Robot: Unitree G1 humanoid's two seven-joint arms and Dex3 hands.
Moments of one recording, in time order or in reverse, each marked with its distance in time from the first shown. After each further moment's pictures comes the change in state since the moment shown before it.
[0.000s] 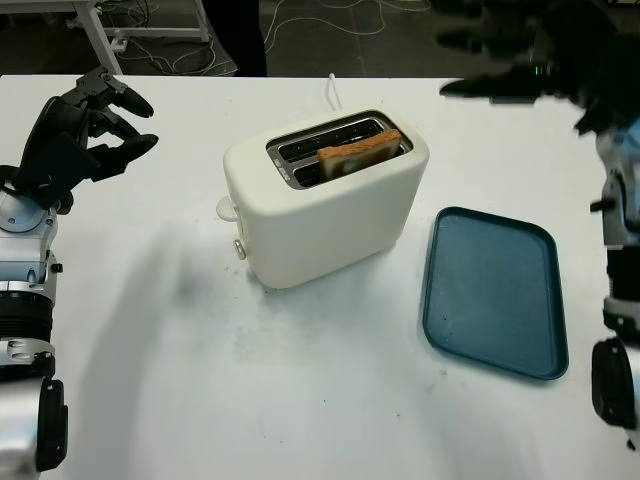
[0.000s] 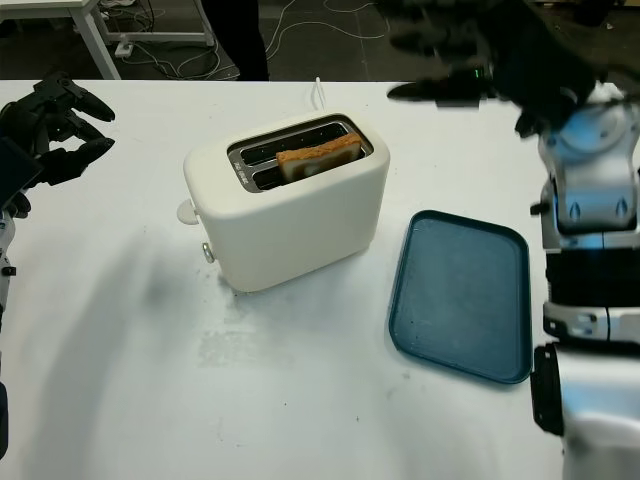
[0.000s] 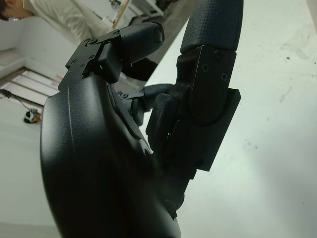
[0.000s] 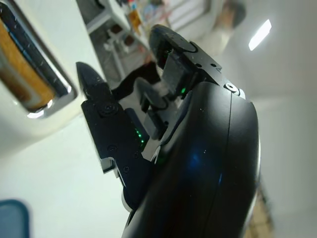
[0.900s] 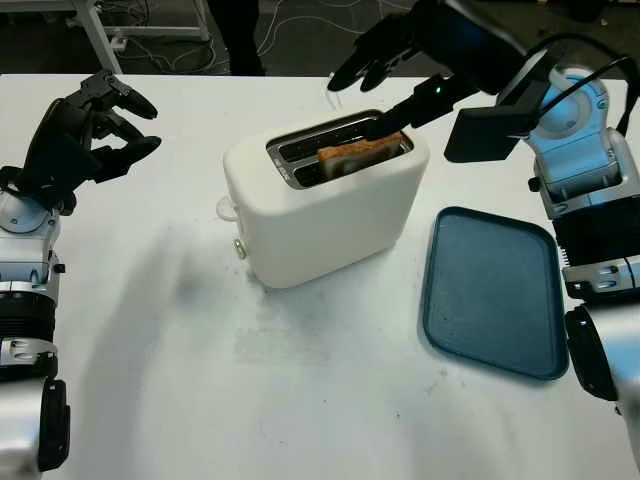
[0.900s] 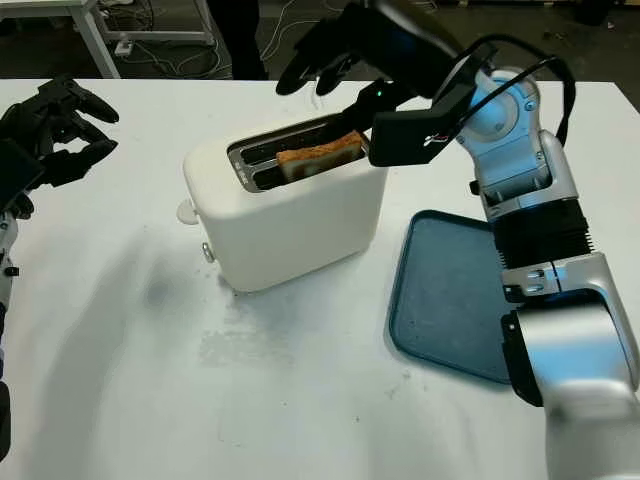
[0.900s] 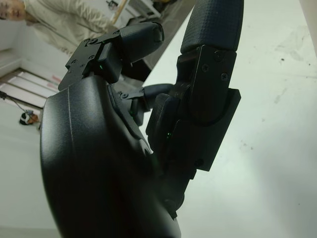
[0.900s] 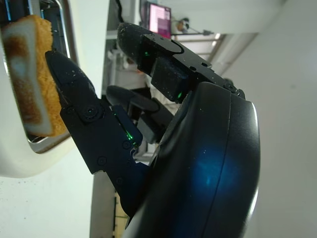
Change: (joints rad) left arm 0.000 -0.004 0.000 0.000 -0.001 0.000 -0.011; right arm -0.086 0.070 0.210 0.220 -0.249 -0.422 -0.070
